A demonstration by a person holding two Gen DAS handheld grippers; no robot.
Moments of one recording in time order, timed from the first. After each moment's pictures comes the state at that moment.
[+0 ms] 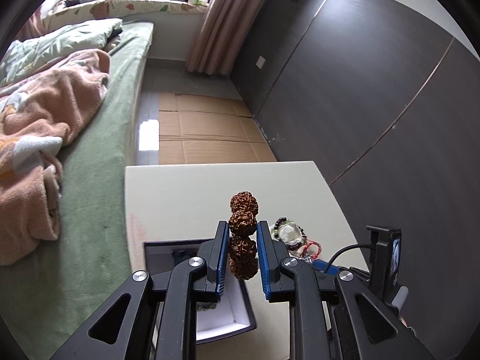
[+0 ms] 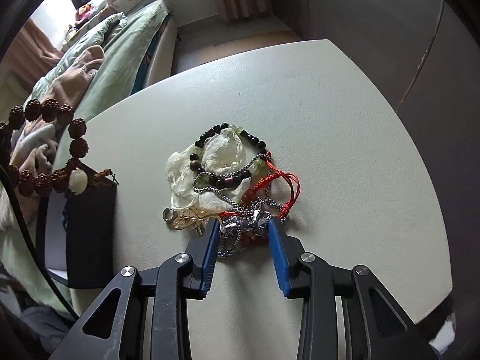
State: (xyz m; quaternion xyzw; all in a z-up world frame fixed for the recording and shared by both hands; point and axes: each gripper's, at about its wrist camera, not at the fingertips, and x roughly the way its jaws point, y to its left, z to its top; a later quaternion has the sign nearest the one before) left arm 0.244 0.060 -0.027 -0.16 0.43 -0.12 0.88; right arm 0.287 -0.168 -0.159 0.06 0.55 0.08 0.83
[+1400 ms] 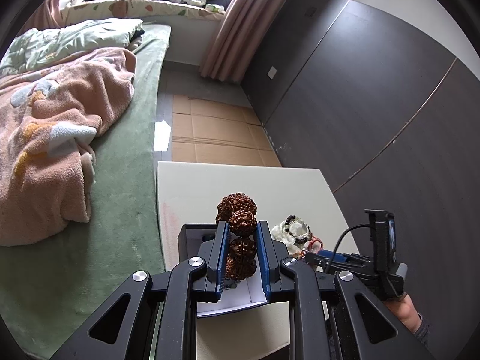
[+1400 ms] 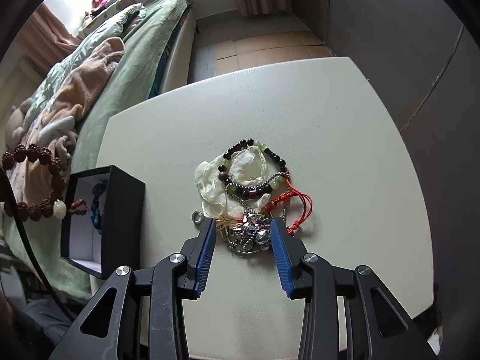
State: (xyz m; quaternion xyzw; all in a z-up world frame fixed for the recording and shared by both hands) left arm 0.210 0.097 -0.015 -0.18 0.42 -0.10 0.88; right arm 0.297 -0.162 -0.139 0.04 0.57 0.13 0.81
